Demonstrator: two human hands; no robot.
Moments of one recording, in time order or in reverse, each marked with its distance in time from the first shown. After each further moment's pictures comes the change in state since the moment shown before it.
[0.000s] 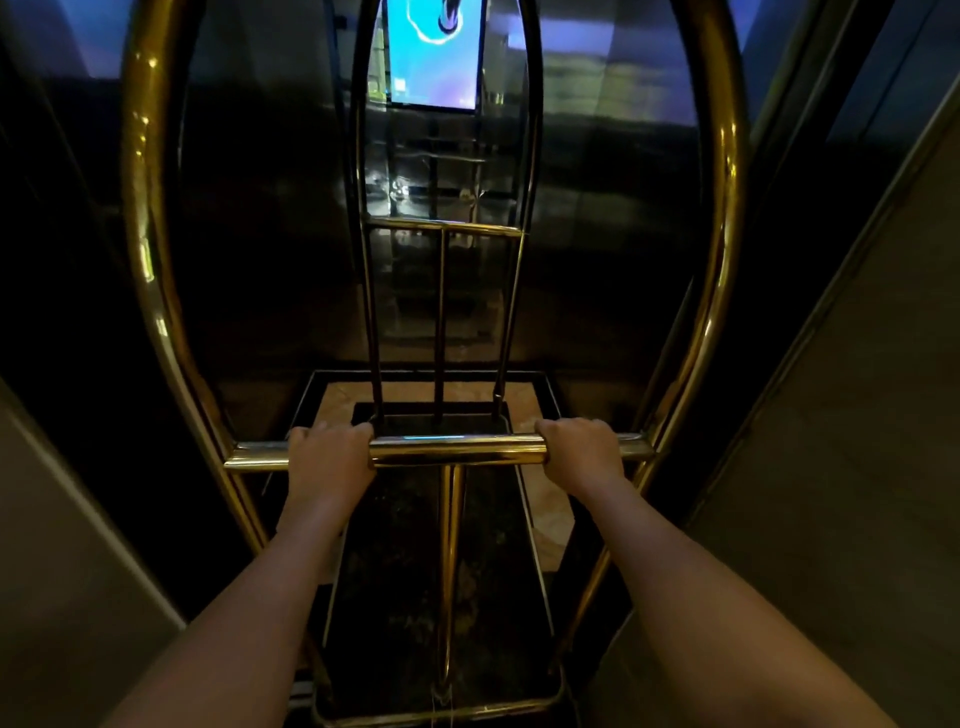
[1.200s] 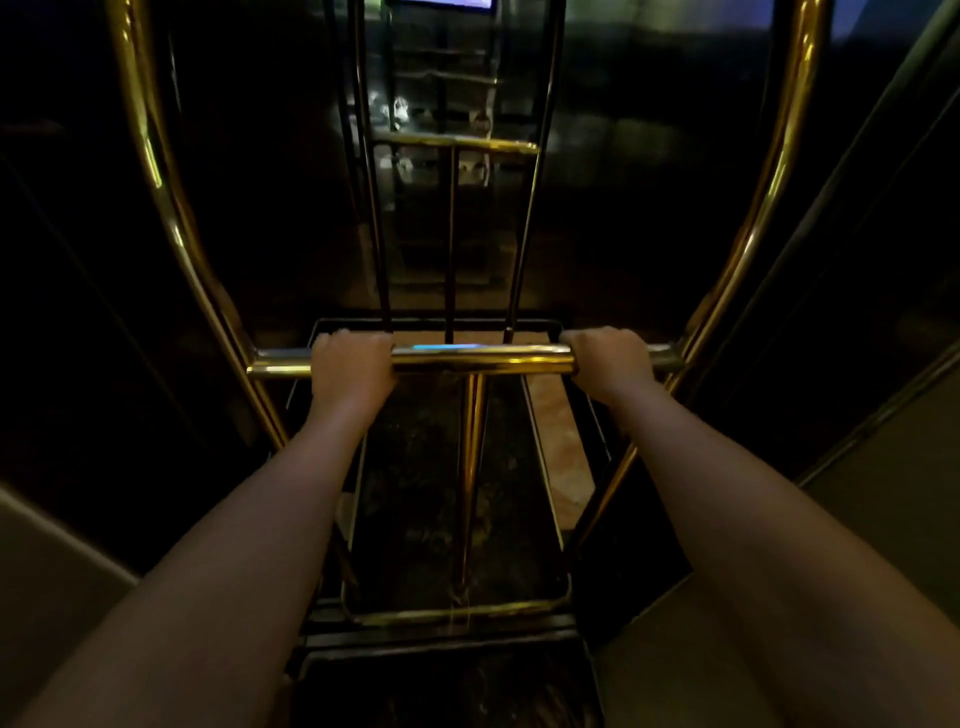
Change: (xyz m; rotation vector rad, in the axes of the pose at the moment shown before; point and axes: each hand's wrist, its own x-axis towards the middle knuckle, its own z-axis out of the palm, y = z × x) left_hand 0.123 -0.013 0.041 0.063 0.029 0.013; right_hand 0.125 0.014 0.030 -0.057 0.056 -0.005
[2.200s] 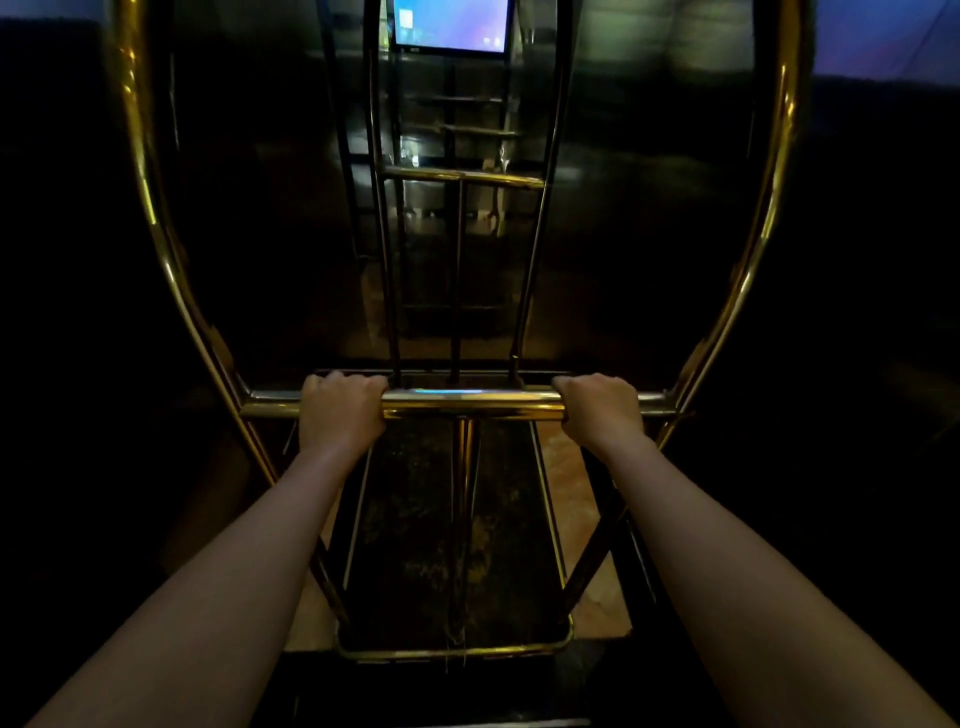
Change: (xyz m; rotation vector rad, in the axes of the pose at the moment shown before) left_hand 0.205 -0.014 0.076 0.006 0.000 0.019; right_hand 0.200 0.022 0.060 0.036 -0.052 0.012
